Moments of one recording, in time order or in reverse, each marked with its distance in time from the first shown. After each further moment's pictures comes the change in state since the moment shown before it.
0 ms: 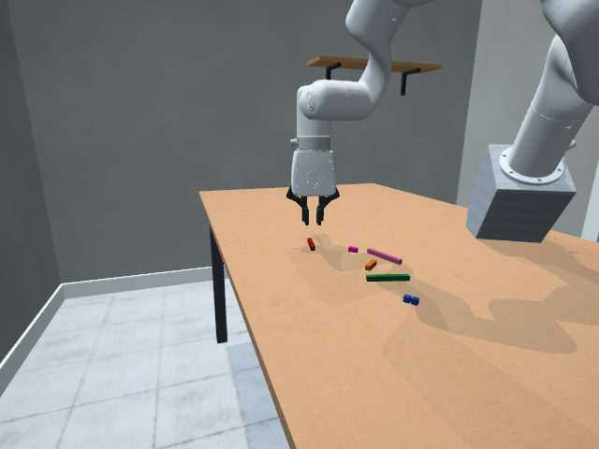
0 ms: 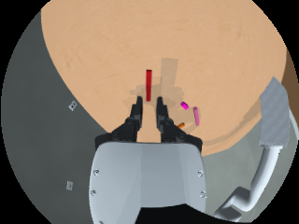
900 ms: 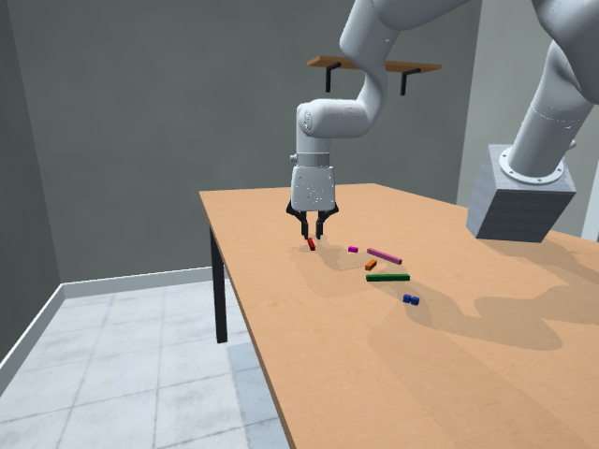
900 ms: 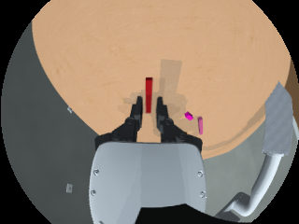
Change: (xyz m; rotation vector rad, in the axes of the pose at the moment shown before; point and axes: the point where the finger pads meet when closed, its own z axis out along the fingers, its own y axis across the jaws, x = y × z) arm 0.000 -0.001 0.035 0.000 0.000 0.000
